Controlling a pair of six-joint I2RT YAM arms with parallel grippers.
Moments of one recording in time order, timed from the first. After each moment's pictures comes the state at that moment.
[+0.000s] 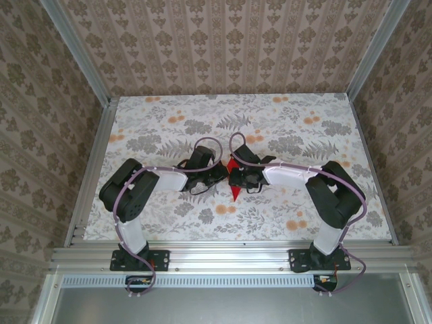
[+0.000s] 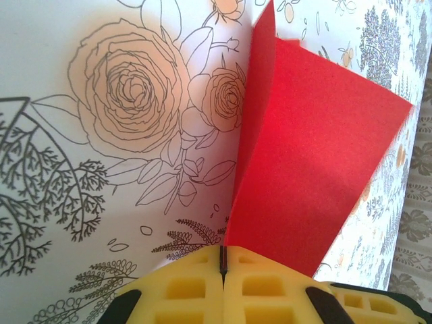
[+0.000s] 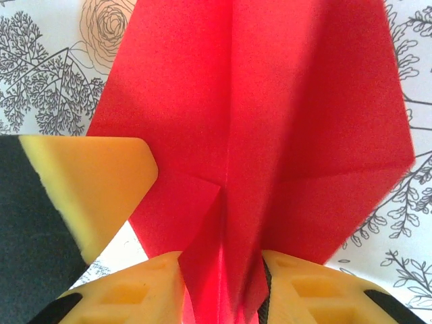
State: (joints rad) left arm -0.71 1.82 0.82 0.26 0.34 -1.06; right arm 0.67 1.75 1.02 -0.38 -0.03 0.76
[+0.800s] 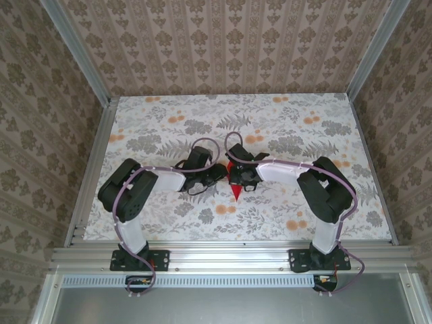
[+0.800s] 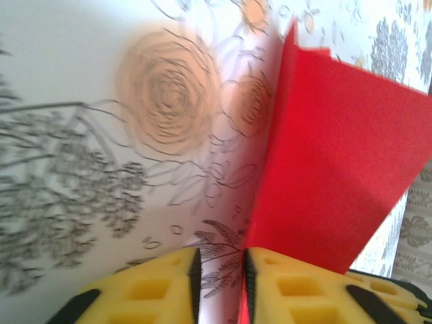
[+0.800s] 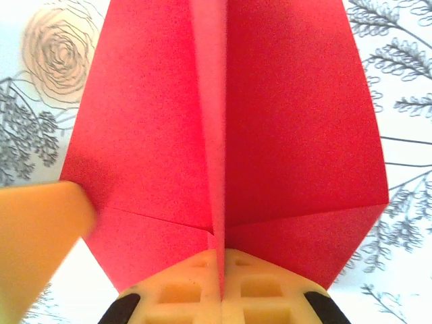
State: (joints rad) left arm -0.67 1.80 0.79 0.26 0.34 -1.06; right arm 0.68 1.83 1.11 -0.47 0.08 0.76
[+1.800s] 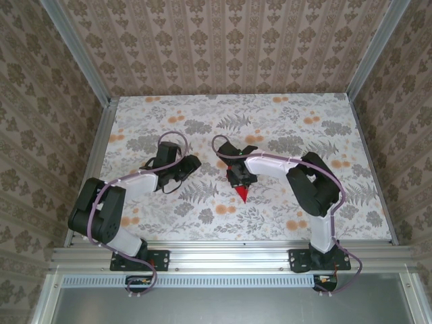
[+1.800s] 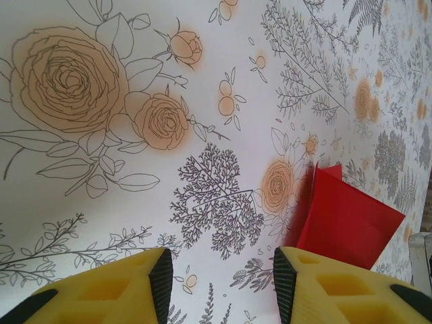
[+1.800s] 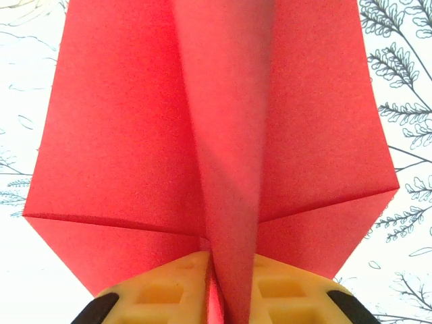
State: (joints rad) left arm -0.43 1.52 0.68 0.06 0.31 -0.96; right arm 0.72 1.96 1.32 -0.76 0.17 0.58
